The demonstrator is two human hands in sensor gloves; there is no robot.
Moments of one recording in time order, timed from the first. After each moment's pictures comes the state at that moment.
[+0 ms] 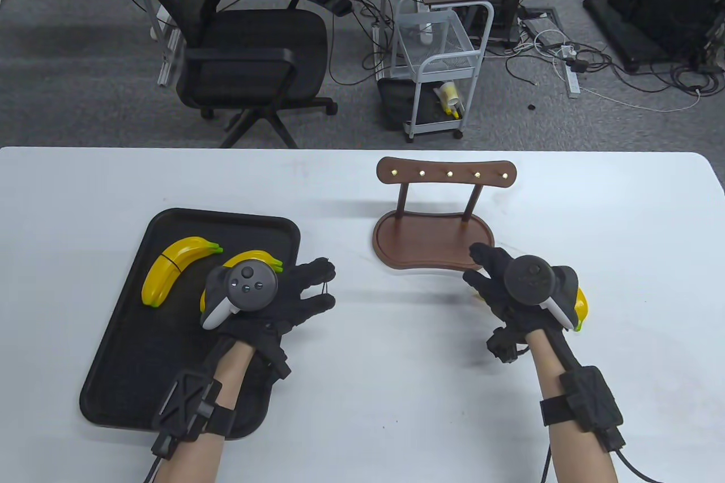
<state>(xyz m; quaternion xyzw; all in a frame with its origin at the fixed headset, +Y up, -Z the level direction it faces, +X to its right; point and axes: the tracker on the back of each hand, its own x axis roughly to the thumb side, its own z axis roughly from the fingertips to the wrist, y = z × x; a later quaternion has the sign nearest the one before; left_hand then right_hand) -0.177 -0.714 -0.317 -0.07 -0.22 0.35 0.91 0.247 -0.721 -0.348 0.09 -0.05 0.97 0.22</state>
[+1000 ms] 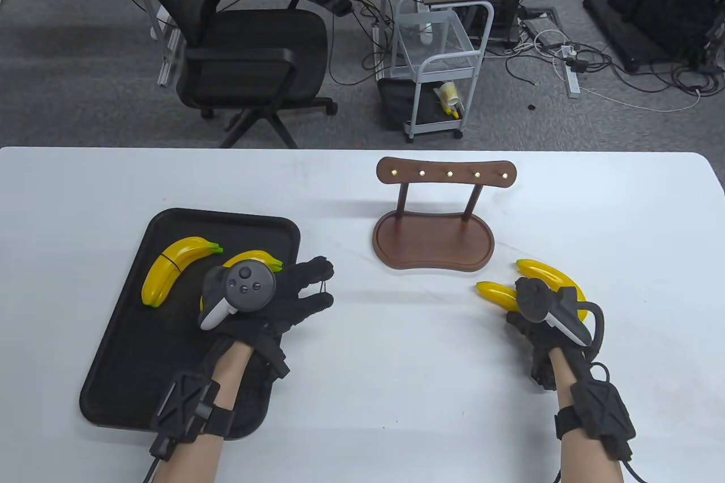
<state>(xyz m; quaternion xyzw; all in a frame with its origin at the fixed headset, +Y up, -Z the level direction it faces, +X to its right) -0.181 -0.714 -0.319 -0.06 -0.22 0.35 0.91 0.295 -0.787 -0.346 0.00 0.06 1.00 0.01</state>
